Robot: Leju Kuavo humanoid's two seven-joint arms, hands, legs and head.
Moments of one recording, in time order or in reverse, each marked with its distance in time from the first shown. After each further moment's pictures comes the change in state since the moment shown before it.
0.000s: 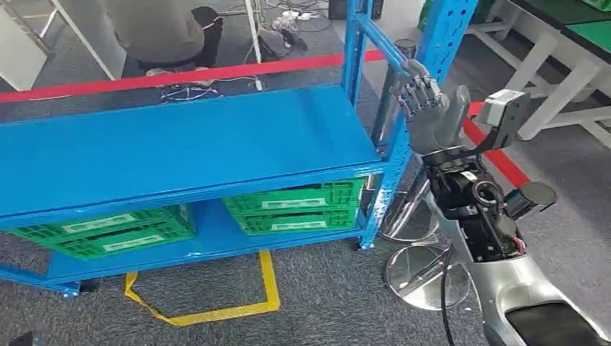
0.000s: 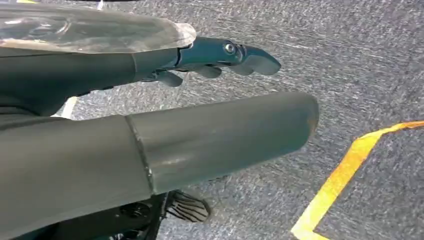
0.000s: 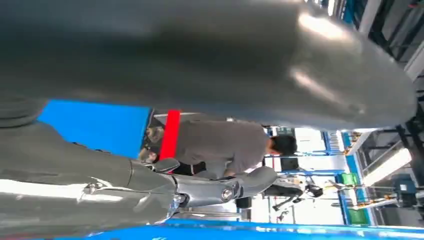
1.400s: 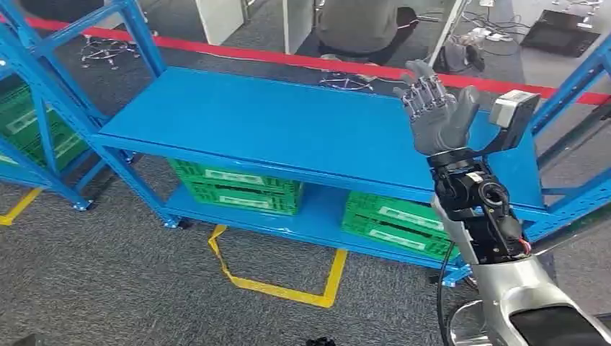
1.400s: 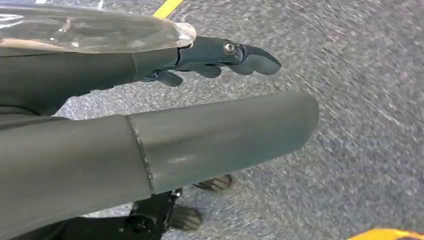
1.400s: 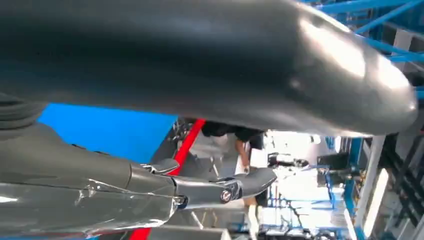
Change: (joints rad) left arm 0.026 0.002 0.000 0.000 0.017 0.000 -0.017; right arm -0.009 0.000 0.005 0.007 -0.037 0.007 -0.004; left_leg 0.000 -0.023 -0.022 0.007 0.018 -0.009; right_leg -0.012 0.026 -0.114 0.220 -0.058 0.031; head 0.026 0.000
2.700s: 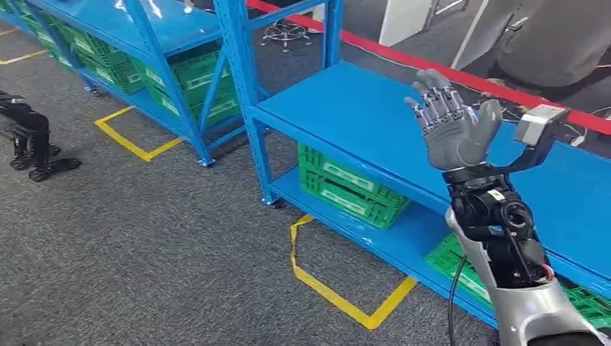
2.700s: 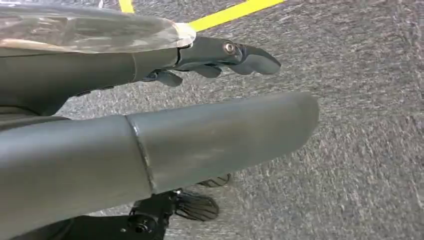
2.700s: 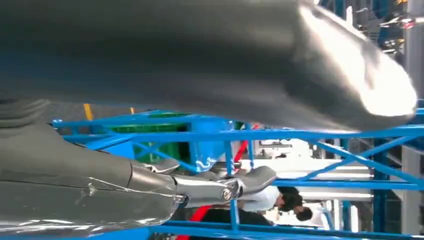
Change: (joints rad) left arm -0.007 -0.008 -0.007 0.000 -0.002 -0.012 0.000; right arm 0.141 -0.029 -0.047 -0.230 -0.009 -0.020 0.070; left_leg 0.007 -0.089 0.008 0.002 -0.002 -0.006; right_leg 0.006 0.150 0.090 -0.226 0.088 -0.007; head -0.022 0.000
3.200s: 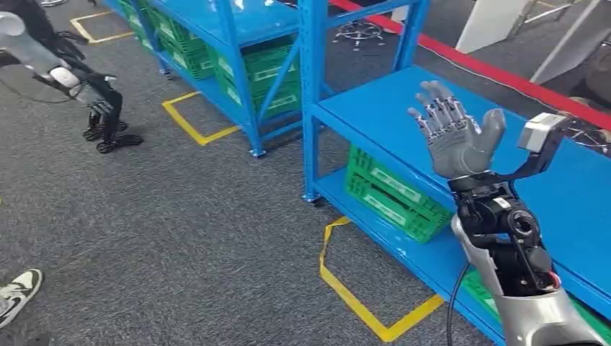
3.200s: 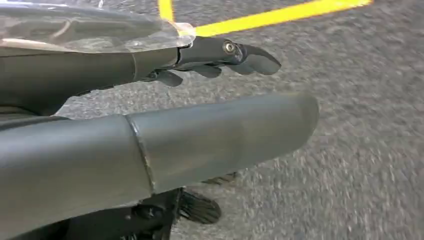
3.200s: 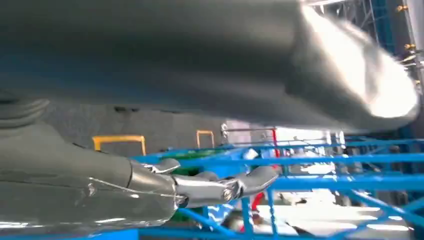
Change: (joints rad) left arm 0.003 -0.022 0.000 0.000 -0.035 0.008 -0.010; right arm 0.052 0.001 -0.018 -0.006 -0.034 0.020 0.024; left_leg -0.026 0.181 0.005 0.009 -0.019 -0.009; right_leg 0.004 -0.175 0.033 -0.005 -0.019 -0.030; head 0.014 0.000
